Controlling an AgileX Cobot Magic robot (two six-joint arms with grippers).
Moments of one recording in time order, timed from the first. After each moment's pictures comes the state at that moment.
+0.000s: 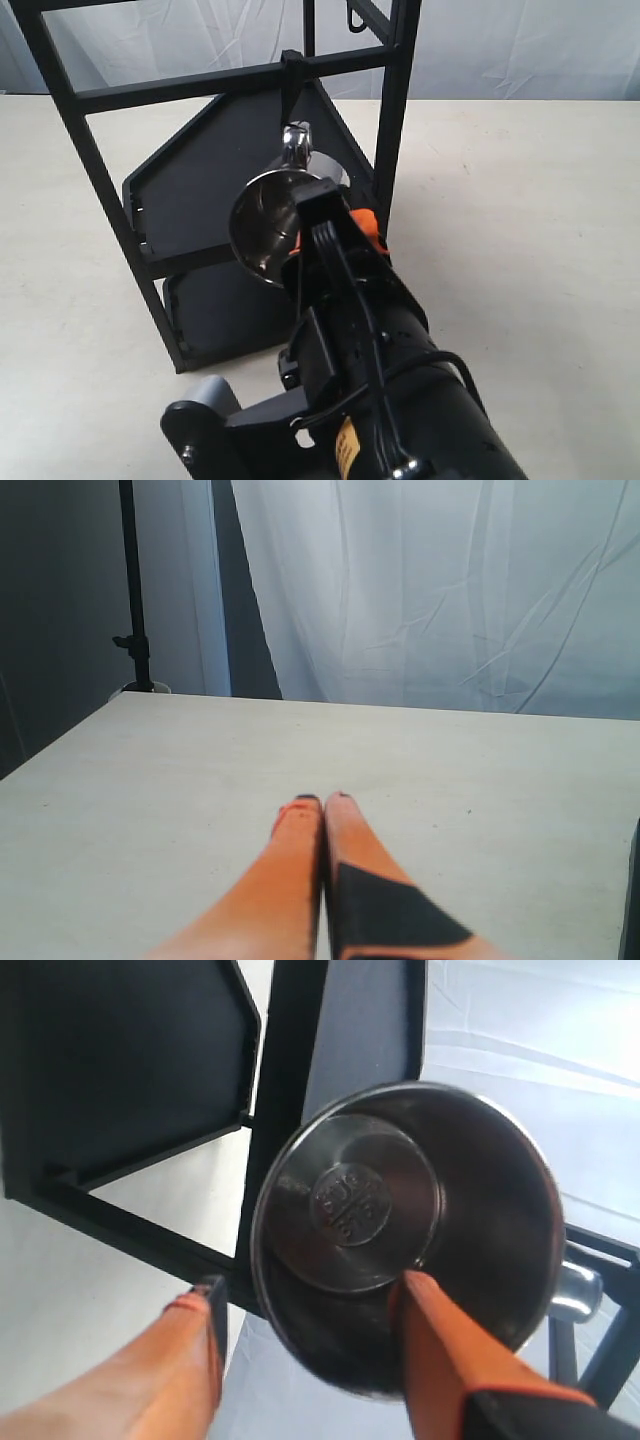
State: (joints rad) left arm 0.14 0.00 0.00 0.00 0.13 -0.01; right arm 1.63 1.48 -0.84 -1.30 1.21 0.26
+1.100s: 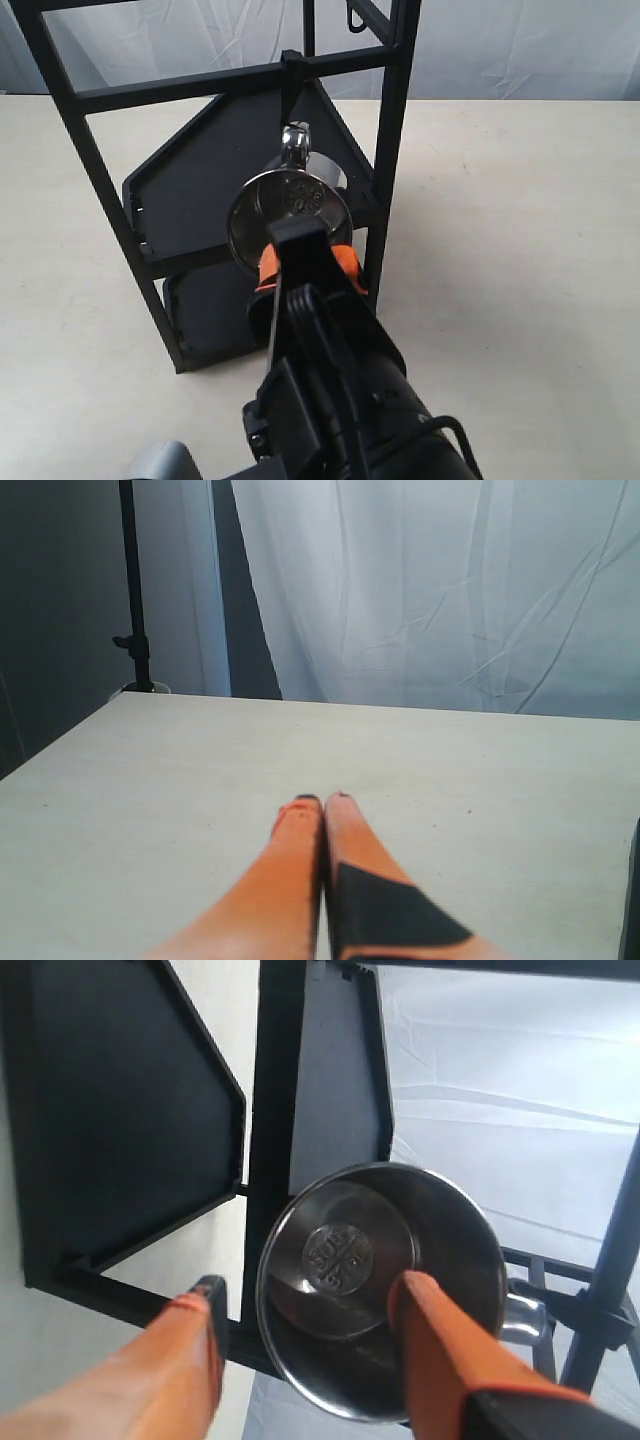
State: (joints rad) left arm 0.14 0.00 0.00 0.00 0.13 -0.01; right arm 1.74 1.48 -0.84 -1.34 1.21 0.40
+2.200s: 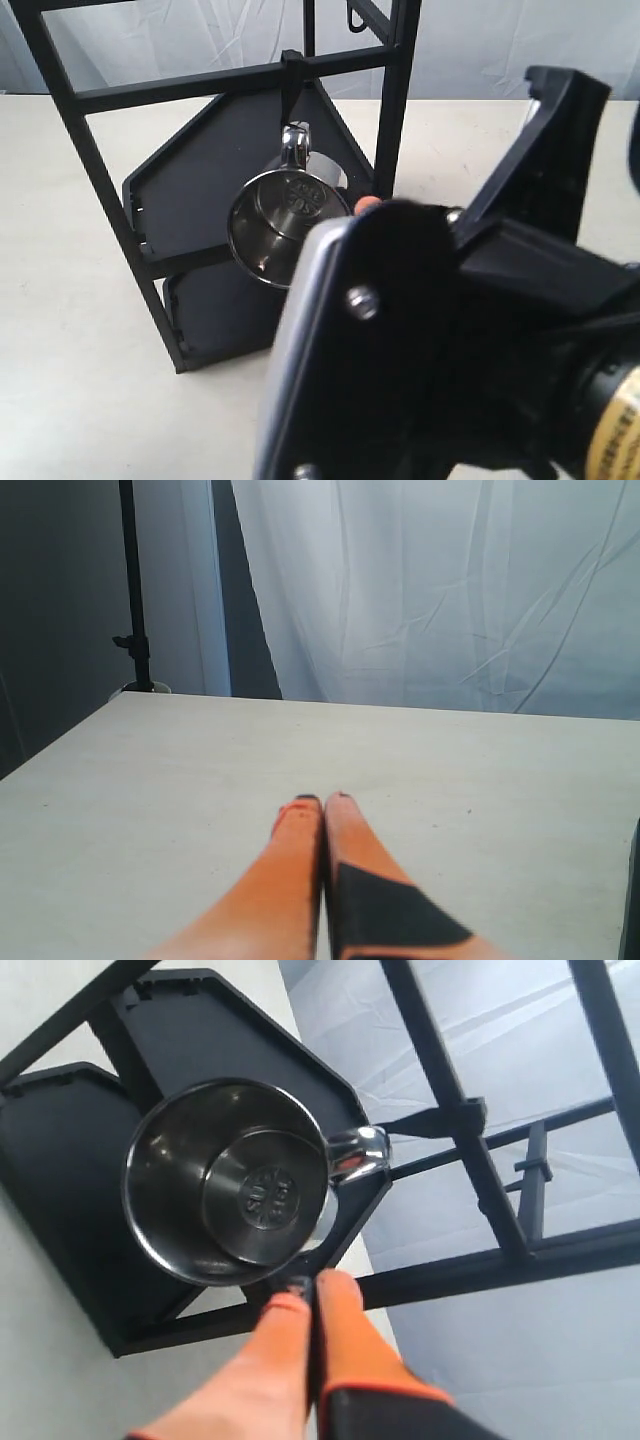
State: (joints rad) left arm 0.14 0.00 0.00 0.00 0.13 -0.01; right arm 1.74 1.13 -0.84 -1.23 1.21 0.63
